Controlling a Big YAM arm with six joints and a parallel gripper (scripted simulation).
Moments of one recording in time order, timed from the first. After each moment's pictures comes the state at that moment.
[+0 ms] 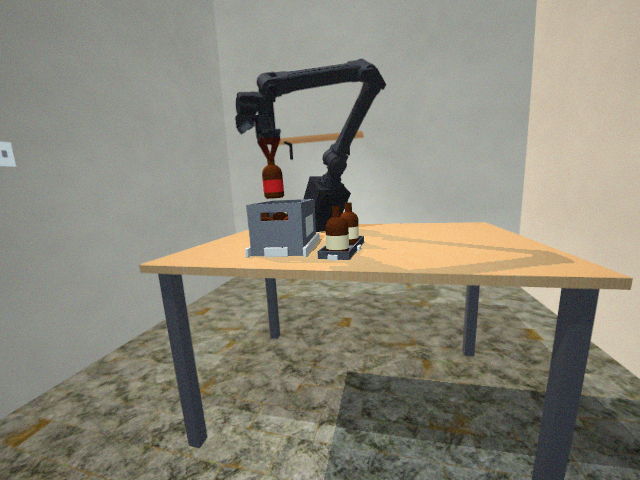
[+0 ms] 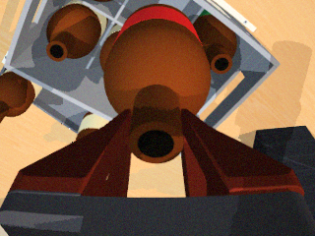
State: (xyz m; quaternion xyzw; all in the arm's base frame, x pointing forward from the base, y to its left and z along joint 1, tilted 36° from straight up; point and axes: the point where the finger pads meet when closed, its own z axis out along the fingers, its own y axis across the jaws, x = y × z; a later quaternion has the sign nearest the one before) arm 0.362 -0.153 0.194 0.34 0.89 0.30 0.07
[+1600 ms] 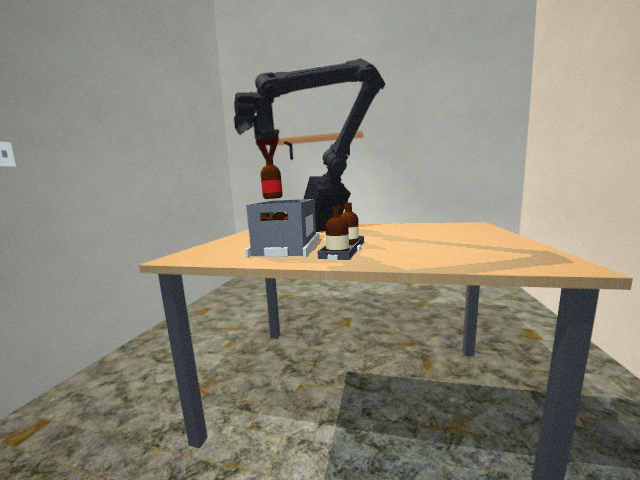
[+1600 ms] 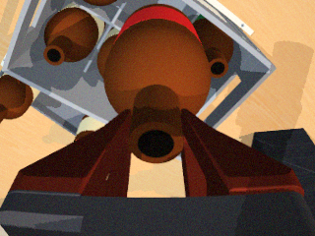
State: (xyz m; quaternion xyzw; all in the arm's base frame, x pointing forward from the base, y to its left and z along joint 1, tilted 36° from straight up) arm 0.363 -0.158 0.190 0.34 0.89 0.30 0.07
